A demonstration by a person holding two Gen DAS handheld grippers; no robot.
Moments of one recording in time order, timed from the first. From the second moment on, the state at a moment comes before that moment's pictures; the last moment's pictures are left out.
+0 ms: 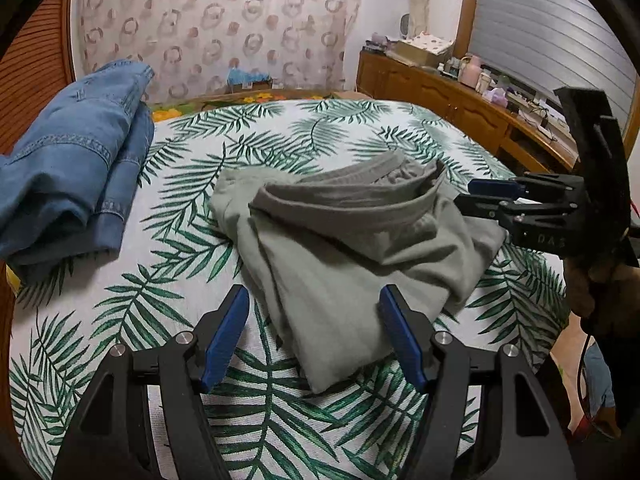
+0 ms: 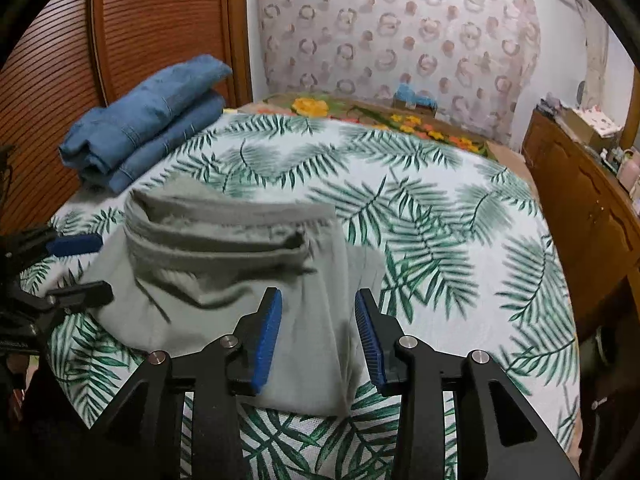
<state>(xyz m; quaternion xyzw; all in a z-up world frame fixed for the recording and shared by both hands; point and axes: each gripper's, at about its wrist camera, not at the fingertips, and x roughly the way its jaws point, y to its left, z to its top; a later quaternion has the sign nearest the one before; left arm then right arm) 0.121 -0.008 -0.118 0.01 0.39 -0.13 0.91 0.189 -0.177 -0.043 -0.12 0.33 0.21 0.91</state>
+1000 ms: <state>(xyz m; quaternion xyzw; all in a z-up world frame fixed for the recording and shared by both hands) 0.126 -0.003 -0.128 0.01 0.40 -0.13 0.91 0.192 -0.195 -0.055 -0.08 0.36 0.20 0.91</state>
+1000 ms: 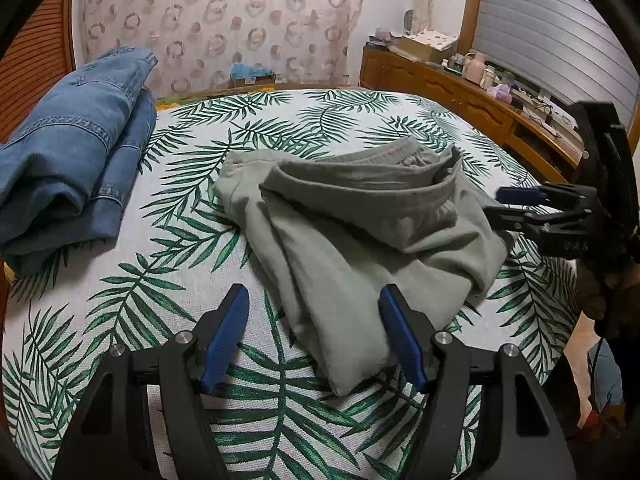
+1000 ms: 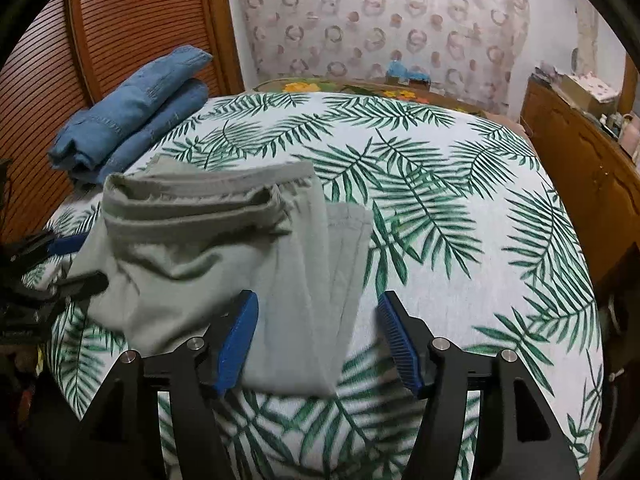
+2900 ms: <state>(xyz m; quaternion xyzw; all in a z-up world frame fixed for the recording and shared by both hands) 0.102 -0.009 -0.121 0.01 0.39 -0.17 0.90 0.161 -0.204 -0.050 -0.10 0.36 0.24 0.90</state>
